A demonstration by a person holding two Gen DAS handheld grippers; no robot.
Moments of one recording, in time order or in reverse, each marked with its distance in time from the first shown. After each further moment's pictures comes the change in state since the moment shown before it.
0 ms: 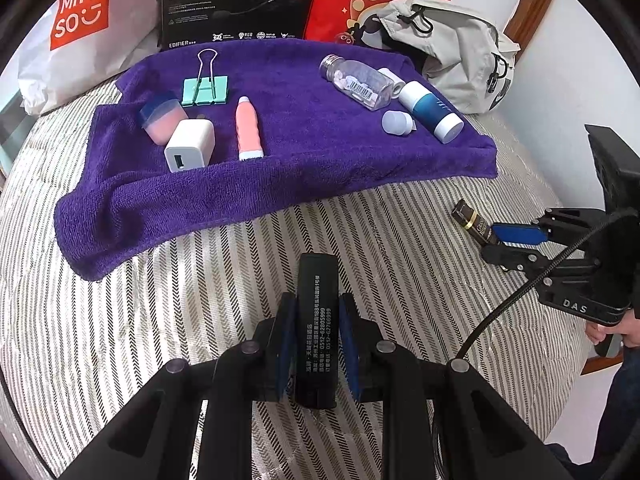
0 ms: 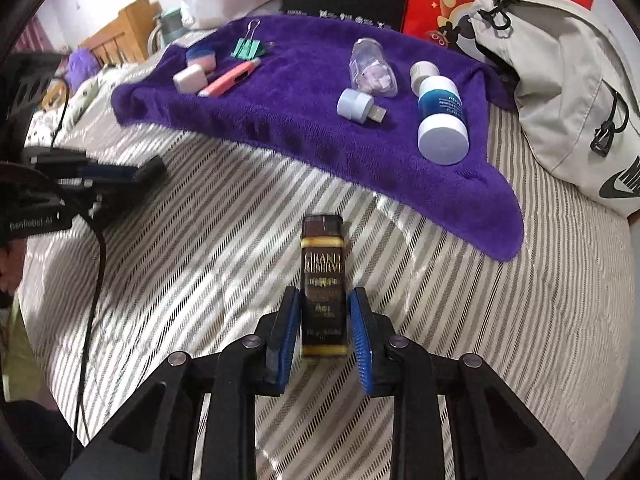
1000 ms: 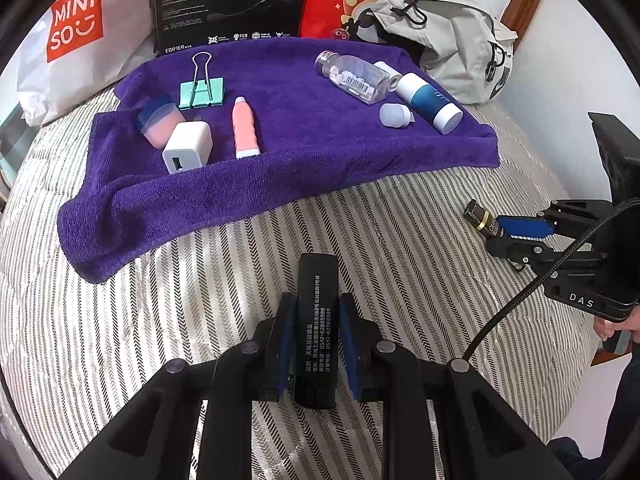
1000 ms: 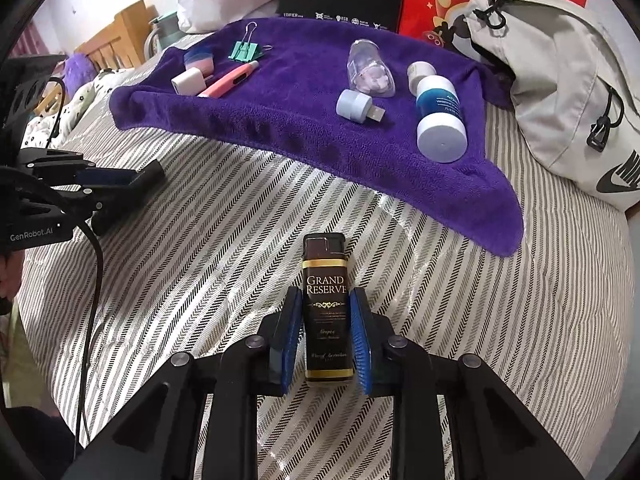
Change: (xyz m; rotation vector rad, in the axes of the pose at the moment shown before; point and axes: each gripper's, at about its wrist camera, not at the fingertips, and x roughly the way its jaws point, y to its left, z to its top) left arm 0.002 -0.007 -0.001 0.028 0.004 0.032; right arm 0.002 0.003 -0.001 0.023 -0.019 -0.002
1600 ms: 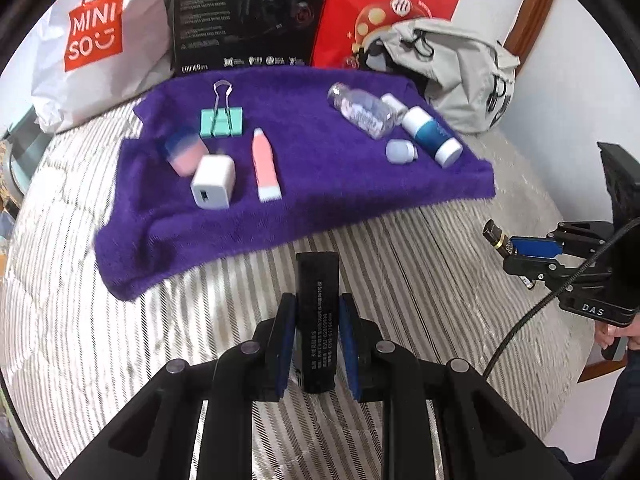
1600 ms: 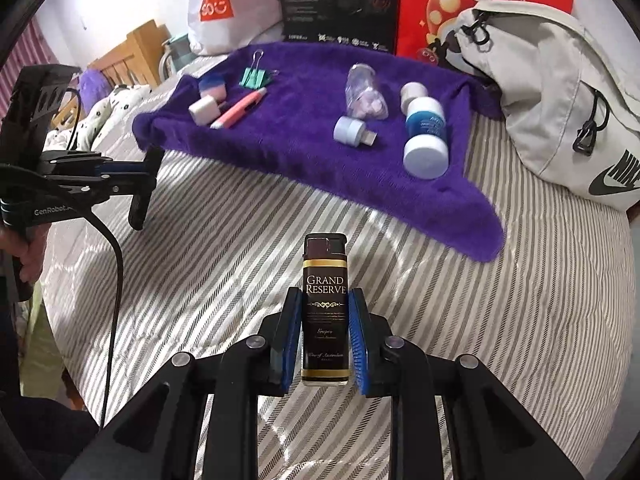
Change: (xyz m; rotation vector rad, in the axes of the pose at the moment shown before) left arm -0.026 0.013 0.011 -0.032 -0.063 -0.008; right arm -0.031 -0.017 0.002 0.024 -0.042 0.079
